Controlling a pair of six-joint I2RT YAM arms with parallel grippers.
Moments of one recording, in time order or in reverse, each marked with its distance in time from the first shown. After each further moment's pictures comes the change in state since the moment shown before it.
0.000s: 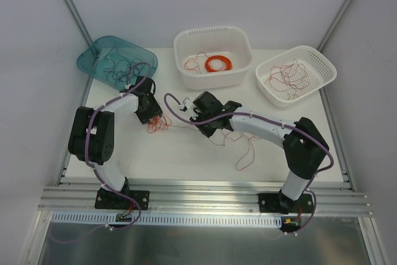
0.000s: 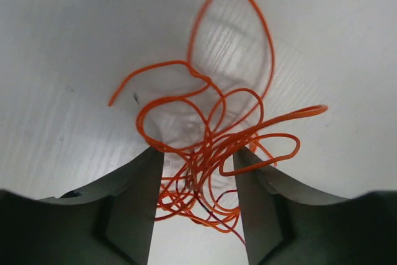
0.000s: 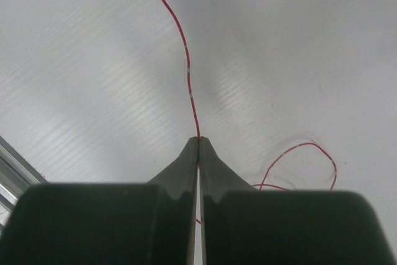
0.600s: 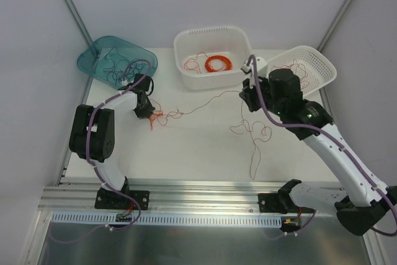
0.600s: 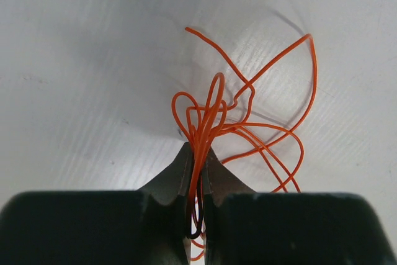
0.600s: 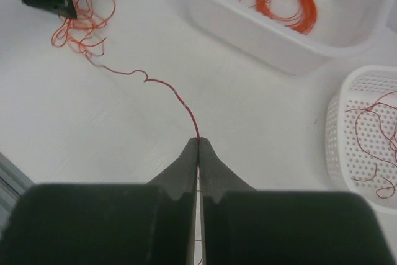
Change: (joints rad) left arm 0.021 0.036 0.046 -0.009 -0.139 0.075; right arm -0.216 -0.611 0.018 -0.102 0.055 0.010
